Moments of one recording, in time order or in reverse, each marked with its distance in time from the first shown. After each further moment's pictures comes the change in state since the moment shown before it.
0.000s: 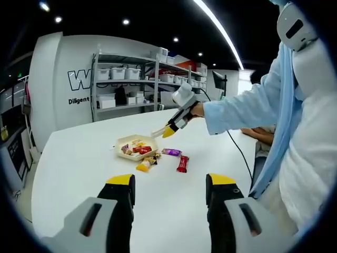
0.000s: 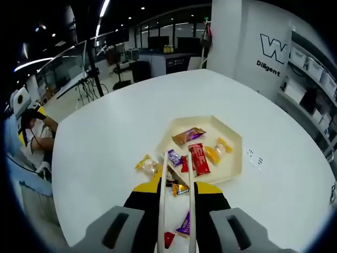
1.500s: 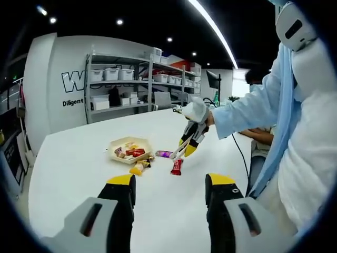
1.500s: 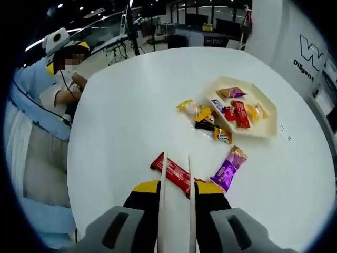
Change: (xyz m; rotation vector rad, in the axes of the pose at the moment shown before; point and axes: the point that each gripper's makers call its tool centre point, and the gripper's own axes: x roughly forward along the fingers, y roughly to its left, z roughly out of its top) left arm 0.011 -0.014 0.007 0.020 0.002 -0.047; right arm -0.027 0.038 -0.101 -0.214 0.198 0.203
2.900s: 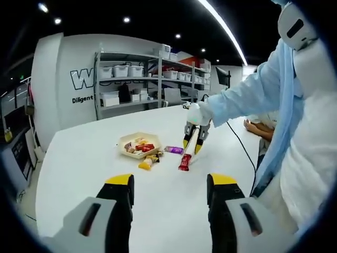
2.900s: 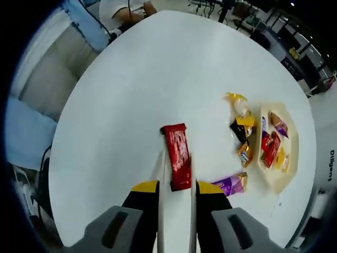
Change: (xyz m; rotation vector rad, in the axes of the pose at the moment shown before) left arm -0.014 0.010 -0.005 -0.013 0.030 0.101; right arm 0.018 -0.011 -0.020 -0.685 0.299 0.130
